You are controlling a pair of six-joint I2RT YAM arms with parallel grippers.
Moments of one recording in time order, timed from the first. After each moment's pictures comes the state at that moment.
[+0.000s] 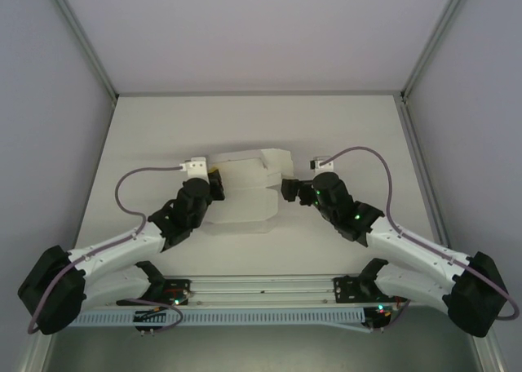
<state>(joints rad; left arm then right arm) -0.82 1.05 0.48 0.22 -0.55 -0.47 0.78 0.99 0.59 -0.15 0.28 0.53</state>
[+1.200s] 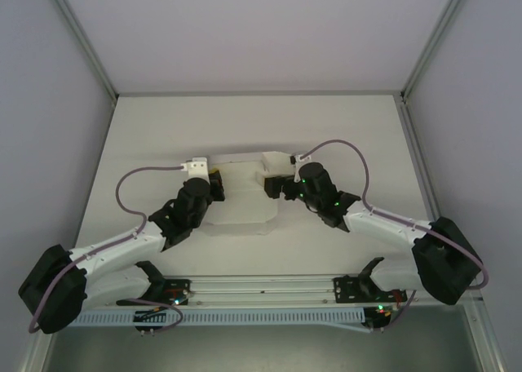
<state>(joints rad) -0.82 1.07 0.48 0.22 -0.52 -0.47 0.75 1.27 0.63 0.12 0.05 0.48</state>
